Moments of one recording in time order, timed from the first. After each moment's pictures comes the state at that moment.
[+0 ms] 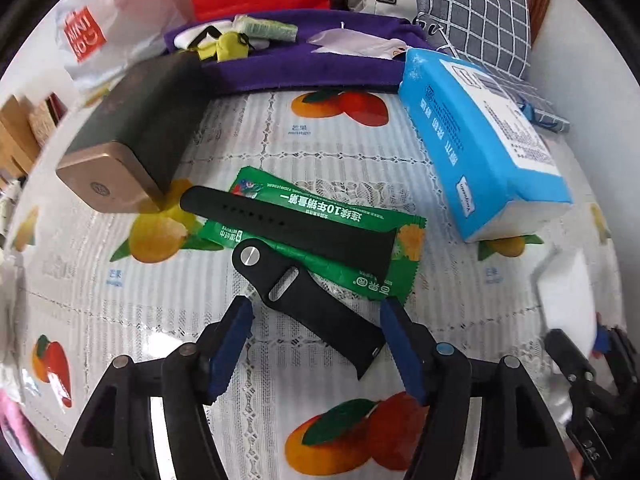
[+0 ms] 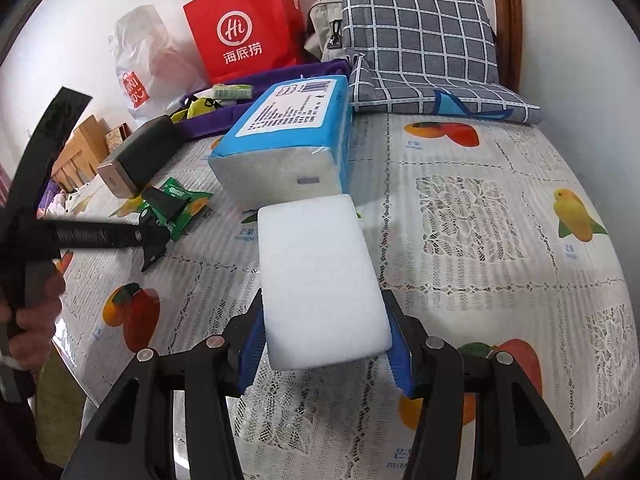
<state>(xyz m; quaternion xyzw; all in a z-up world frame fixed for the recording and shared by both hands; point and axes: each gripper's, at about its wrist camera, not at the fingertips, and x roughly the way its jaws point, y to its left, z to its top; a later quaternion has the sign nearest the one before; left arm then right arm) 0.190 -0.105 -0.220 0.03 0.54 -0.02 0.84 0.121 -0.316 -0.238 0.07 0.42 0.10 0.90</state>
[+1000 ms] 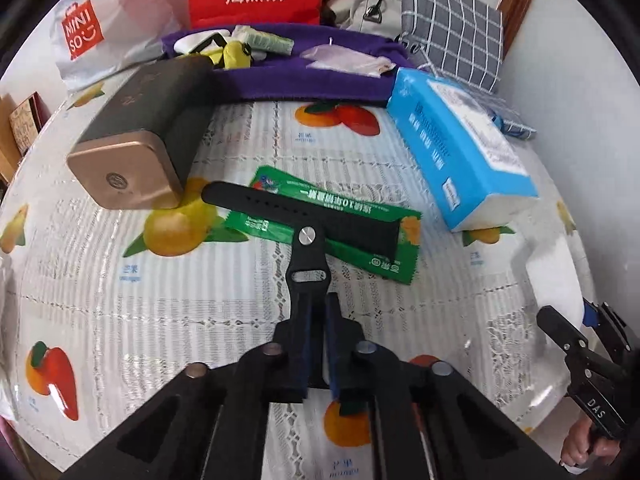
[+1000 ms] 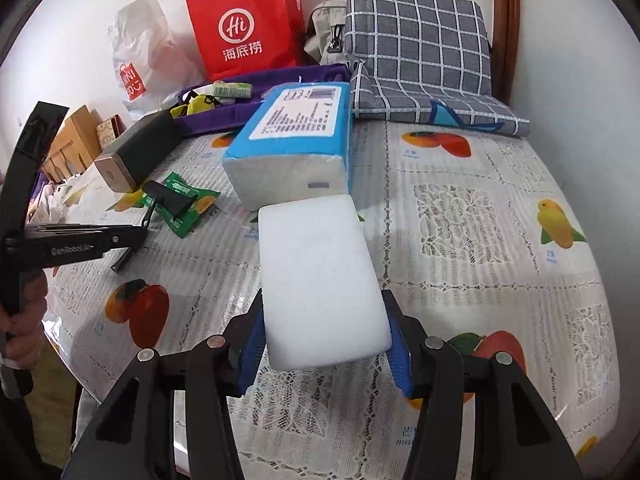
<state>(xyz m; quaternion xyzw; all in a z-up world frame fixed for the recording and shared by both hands) 0.171 -0.064 -0.198 0.00 0.52 -0.10 0.85 0.111 -0.303 -0.220 0.04 0.42 0.08 0.90</state>
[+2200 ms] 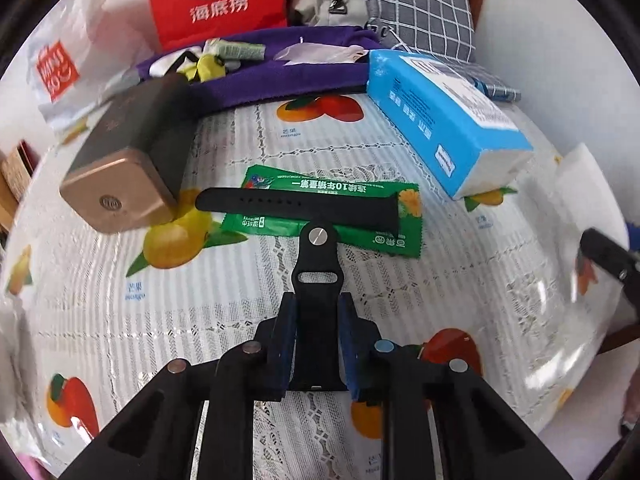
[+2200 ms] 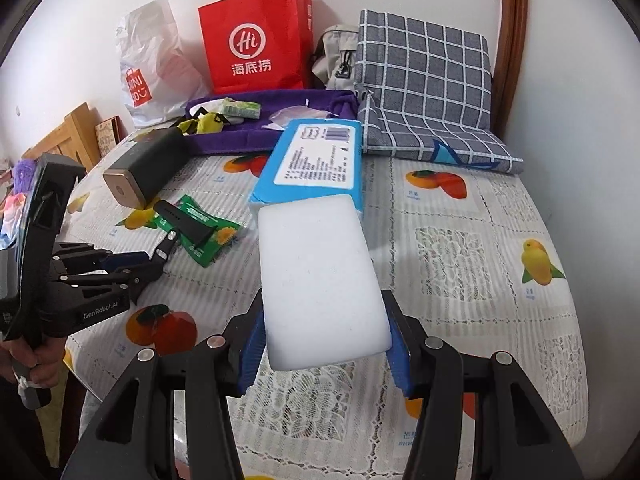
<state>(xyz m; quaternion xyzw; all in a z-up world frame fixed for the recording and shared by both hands) 0.168 -0.068 -0.210 0.06 0.51 -0.12 0.85 0.112 -0.284 -0.181 0.02 0.41 0.07 0.91</state>
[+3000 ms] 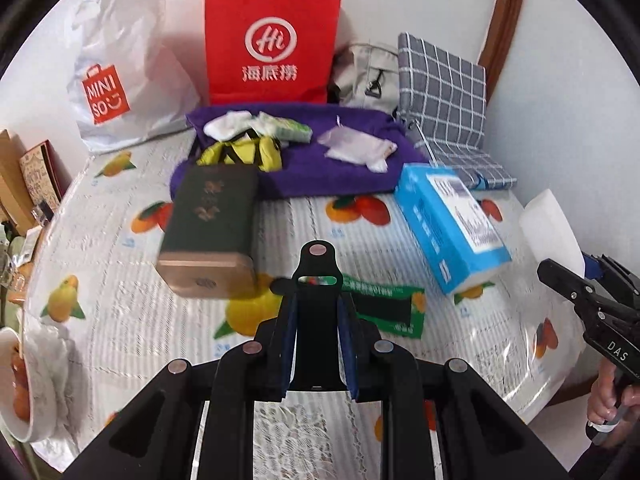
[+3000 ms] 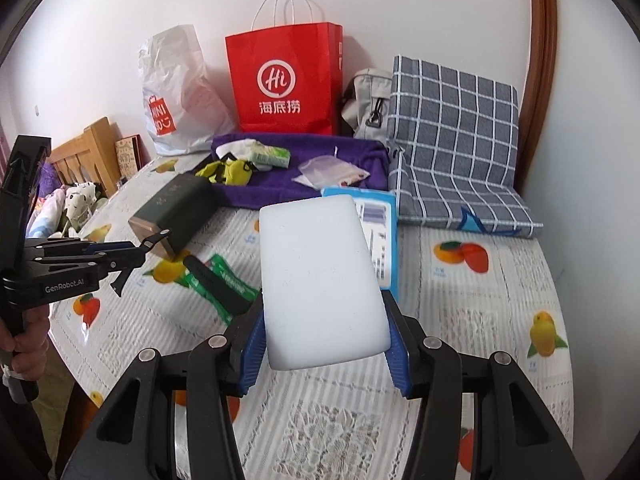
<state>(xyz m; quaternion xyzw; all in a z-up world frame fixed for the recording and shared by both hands) 0.187 -0.017 -0.126 0.00 0.45 -0.11 0.89 0.149 -0.261 -0.127 0.01 0.37 0.10 0.92</state>
